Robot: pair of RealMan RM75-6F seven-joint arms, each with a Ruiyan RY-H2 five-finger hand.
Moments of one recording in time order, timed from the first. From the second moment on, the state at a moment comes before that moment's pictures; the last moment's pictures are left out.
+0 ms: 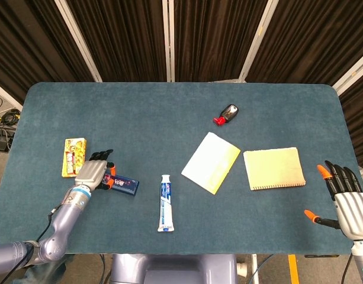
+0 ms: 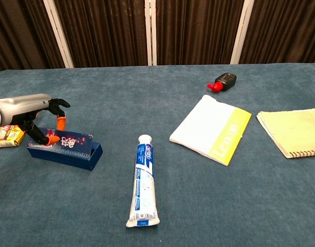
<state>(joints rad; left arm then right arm) -0.68 -1.45 -0.15 -1.63 0.72 0.96 0.47 0.09 -0.98 0.06 -1.72 -1.57 1.50 -0.01</state>
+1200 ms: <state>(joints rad) -0.65 -1.50 -0.06 -1.49 1.00 0.90 0.33 0.09 -0.98 0.06 -1.72 -1.57 1.50 0.00</state>
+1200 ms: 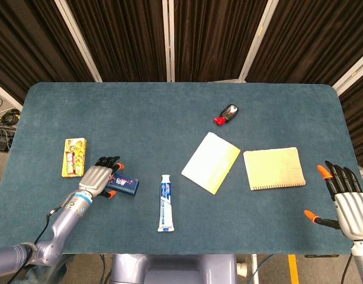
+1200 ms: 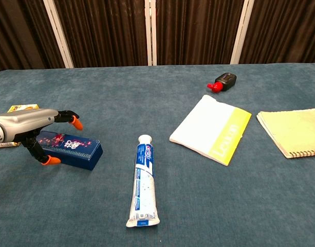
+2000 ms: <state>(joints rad) -0.63 -1.43 -0.06 -1.58 1.02 0.96 0.33 0.09 -0.97 0.06 -1.73 -1.58 1.51 0.01</state>
